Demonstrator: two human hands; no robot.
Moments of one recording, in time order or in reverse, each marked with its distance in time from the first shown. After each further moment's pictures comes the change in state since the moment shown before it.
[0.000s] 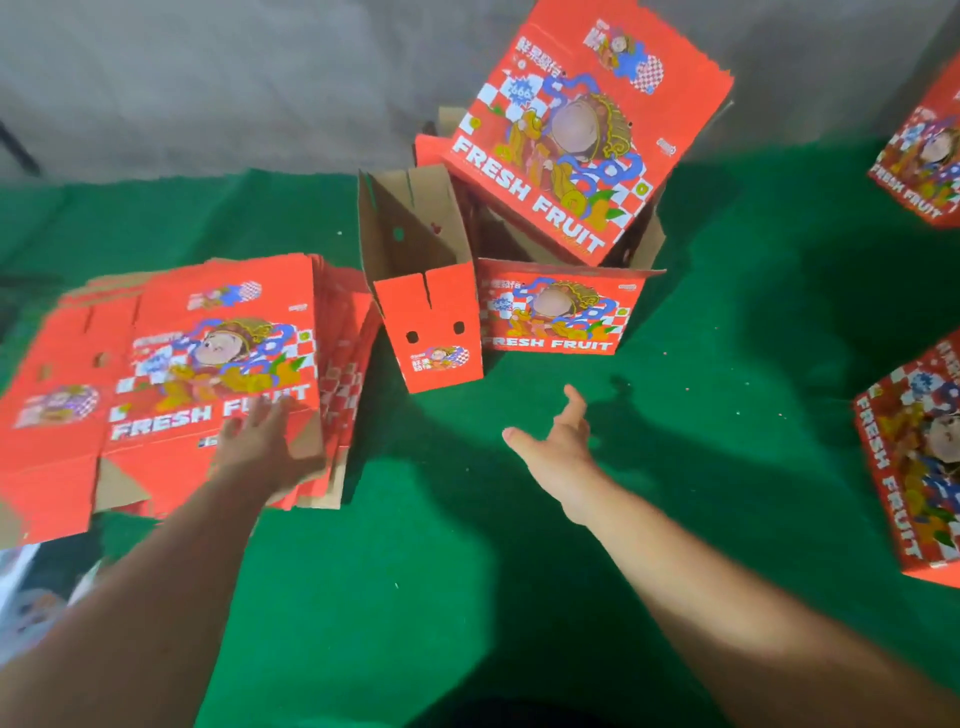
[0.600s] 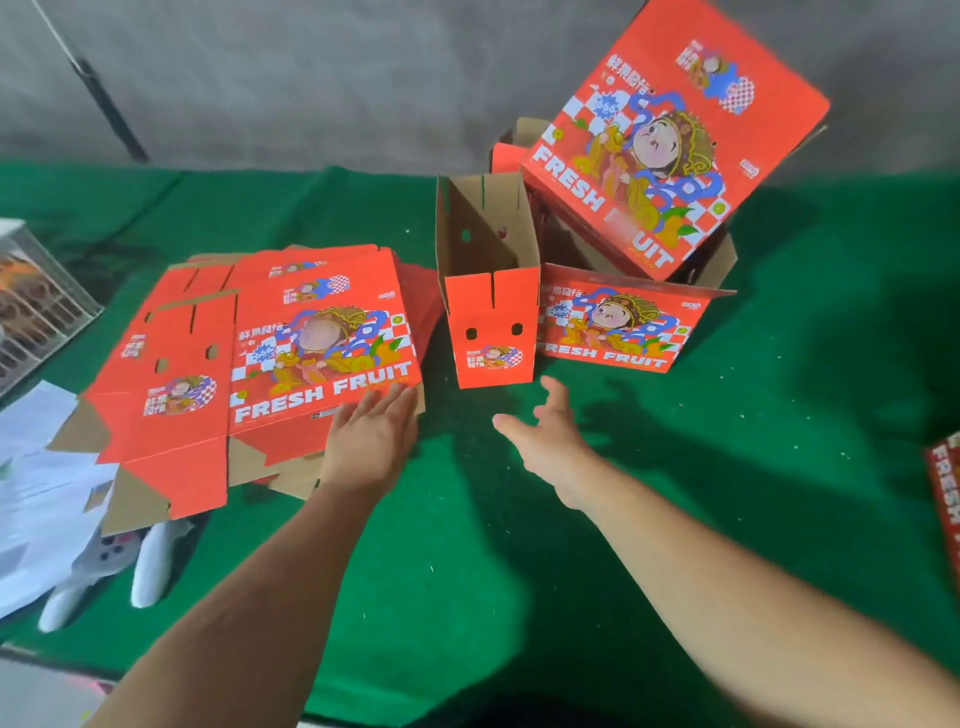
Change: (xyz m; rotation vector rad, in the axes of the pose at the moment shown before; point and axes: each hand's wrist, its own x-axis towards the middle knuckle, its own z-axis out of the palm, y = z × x) left_hand -0.047 0.040 0.023 -0.085 0.374 0.225; right_hand -0.023 -0.053 0.051 -0.009 -0.258 -0.061
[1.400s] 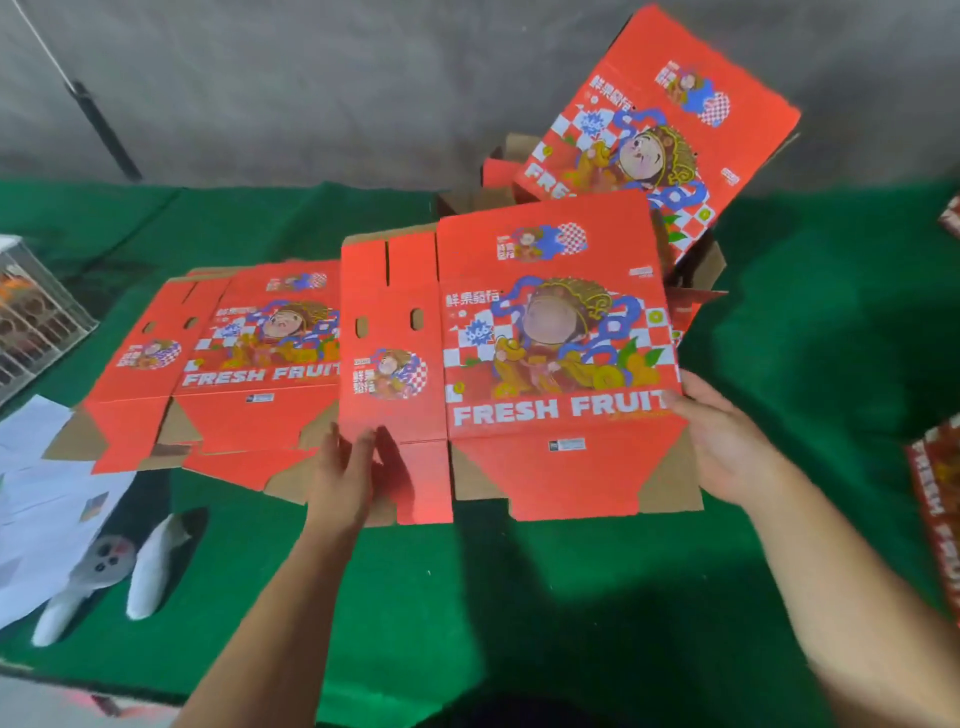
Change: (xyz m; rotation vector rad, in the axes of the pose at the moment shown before) left_hand -0.051 -0.004 0.005 -1.079 0.171 -0.576; right_hand -0.024 0.023 -0.161 0.518 -0.011 -0.109
